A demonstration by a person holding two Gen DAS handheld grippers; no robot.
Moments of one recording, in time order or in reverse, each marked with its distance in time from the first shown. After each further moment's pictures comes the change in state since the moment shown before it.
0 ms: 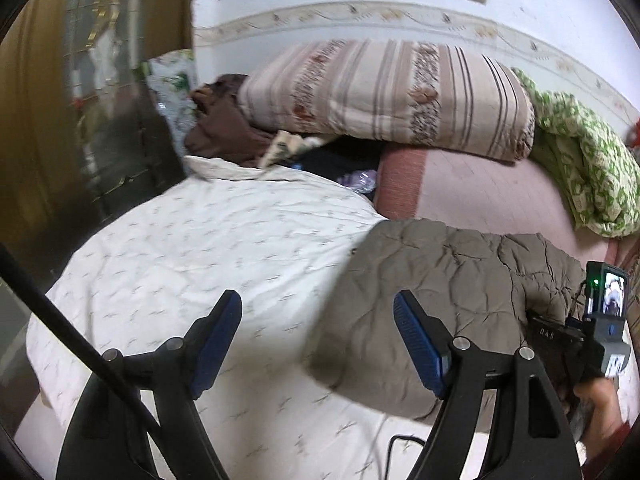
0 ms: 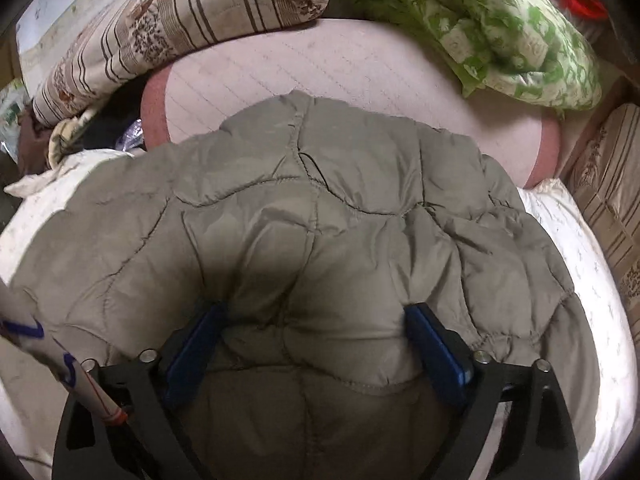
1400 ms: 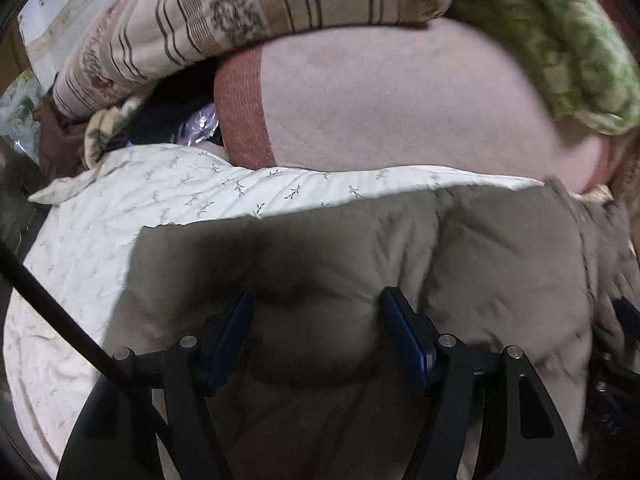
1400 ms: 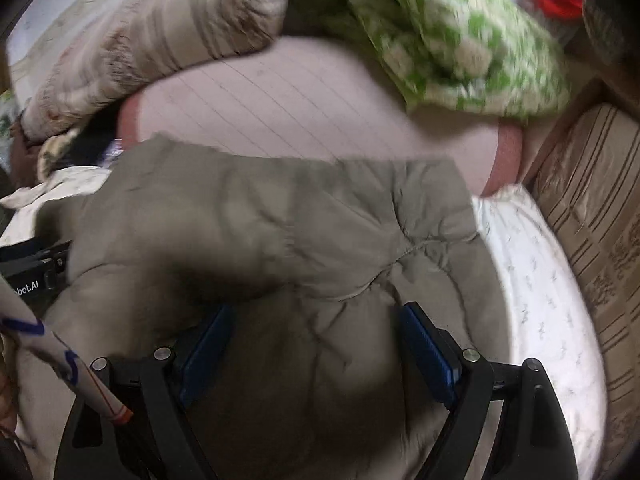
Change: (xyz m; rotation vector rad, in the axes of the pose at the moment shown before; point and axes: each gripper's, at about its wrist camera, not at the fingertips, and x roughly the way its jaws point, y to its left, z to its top) left arm 0.197 -0.225 0.027 0.322 0.356 -0.170; right arm -0.030 -0.077 0.019 0.041 0.013 -0.042
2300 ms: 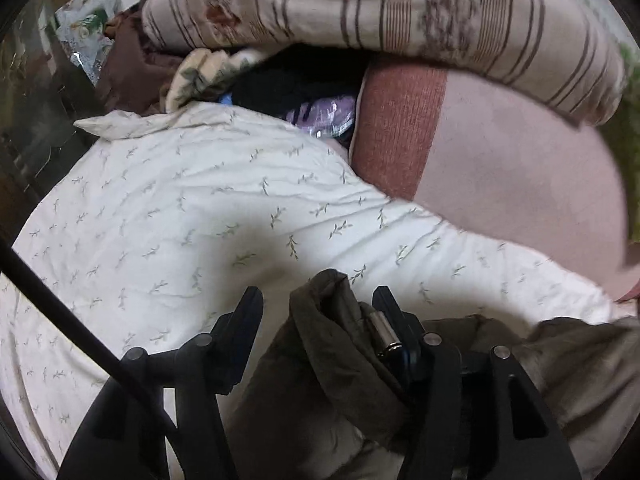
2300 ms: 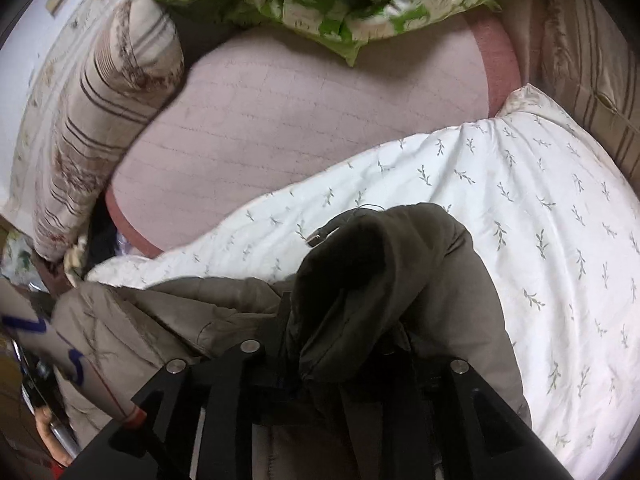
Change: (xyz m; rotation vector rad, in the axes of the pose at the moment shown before) left arm 0.001 0.154 0.021 -0.304 -0.016 0.060; right arm 0.018 -0.074 0.039 0.401 0.094 0.262
